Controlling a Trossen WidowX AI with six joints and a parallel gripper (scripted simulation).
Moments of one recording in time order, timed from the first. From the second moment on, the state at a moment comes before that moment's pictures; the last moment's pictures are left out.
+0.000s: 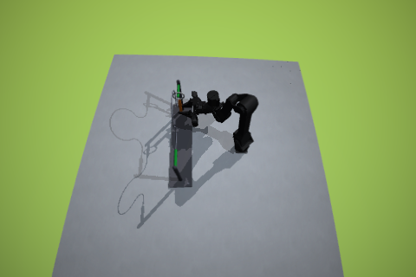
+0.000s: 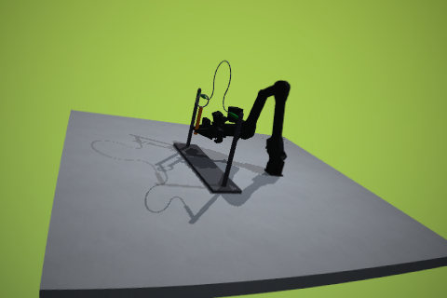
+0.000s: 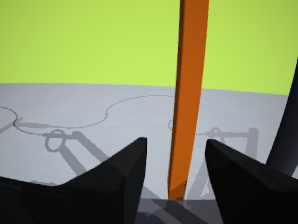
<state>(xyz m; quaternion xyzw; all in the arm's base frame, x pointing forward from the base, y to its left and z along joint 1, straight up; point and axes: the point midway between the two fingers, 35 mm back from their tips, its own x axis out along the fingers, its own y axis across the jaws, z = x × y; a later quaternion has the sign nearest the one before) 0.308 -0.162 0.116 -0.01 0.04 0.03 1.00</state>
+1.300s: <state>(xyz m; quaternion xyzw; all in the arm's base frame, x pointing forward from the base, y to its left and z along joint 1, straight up) 0.327 -0.159 0.115 -0.01 0.04 0.03 1.00</state>
